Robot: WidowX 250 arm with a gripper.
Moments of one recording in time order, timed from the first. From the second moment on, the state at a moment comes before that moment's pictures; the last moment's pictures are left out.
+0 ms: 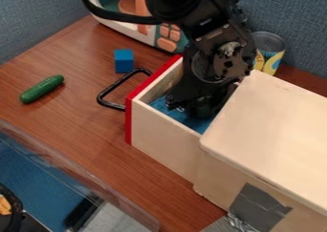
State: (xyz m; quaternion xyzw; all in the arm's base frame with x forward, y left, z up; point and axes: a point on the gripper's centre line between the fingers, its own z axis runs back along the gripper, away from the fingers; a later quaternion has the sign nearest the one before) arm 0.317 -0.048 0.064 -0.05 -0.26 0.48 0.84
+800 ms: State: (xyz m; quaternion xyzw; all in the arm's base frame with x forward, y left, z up) arm 0.320 -0.072 0.119 -0.14 -0.24 0.37 0.89
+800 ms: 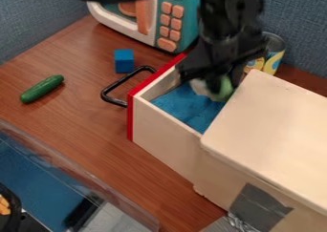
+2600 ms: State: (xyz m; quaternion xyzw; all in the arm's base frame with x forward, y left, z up) arm 0.252 0.147 0.127 0.00 -0.28 0.57 0.77
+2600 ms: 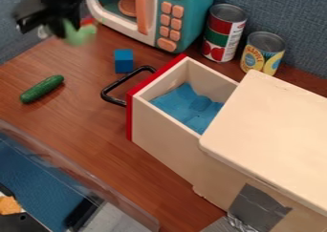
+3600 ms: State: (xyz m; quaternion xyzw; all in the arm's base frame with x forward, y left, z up) arm 0.276 0.208 0.099 0.01 -0.26 0.59 0.77
